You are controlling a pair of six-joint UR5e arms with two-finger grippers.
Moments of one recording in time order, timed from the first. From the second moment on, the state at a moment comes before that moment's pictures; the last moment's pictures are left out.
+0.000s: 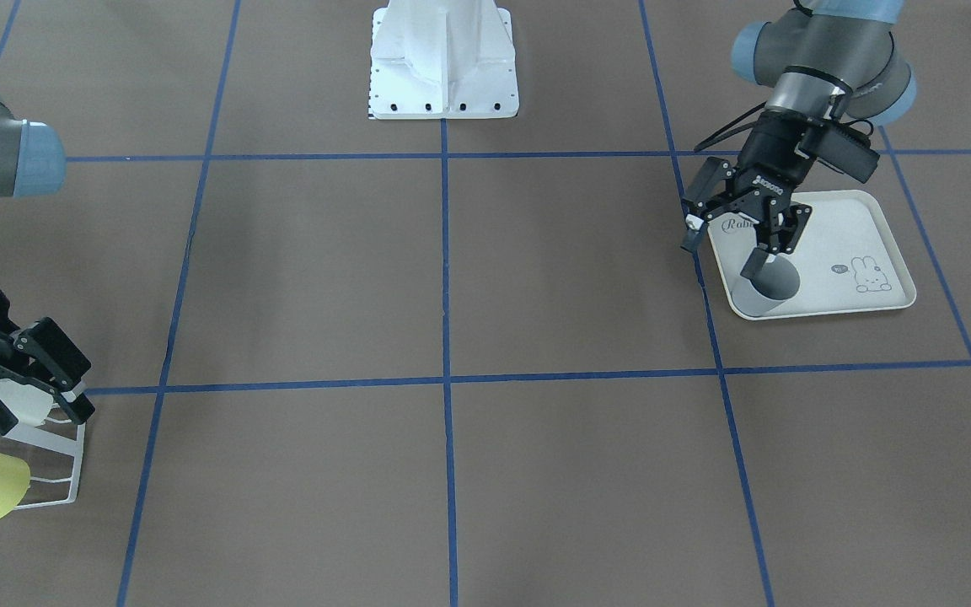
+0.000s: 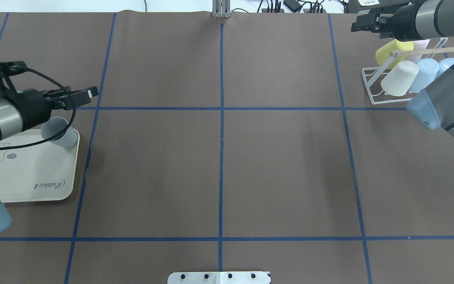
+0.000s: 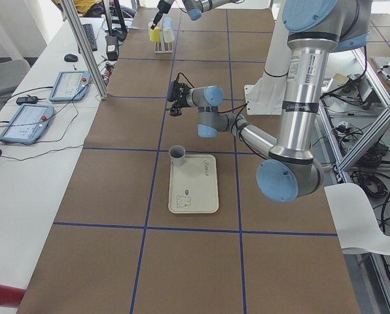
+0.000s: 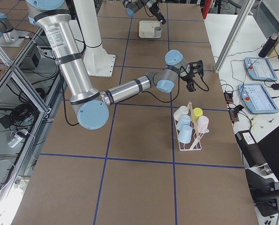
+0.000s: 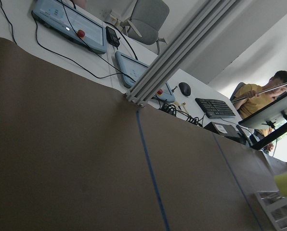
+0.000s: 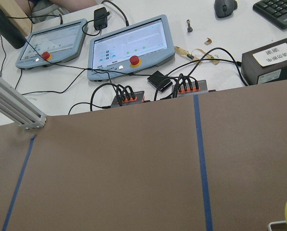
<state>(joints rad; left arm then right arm) -0.72 -1.59 -1.86 -2.67 -1.50 -1.08 1.08 -1.22 1.58 -0.81 1.95 1.08</state>
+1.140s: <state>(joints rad) -0.97 -1.54 -1.74 -2.29 -2.10 -0.76 1.05 -1.22 1.58 -0.81 1.95 1.08</state>
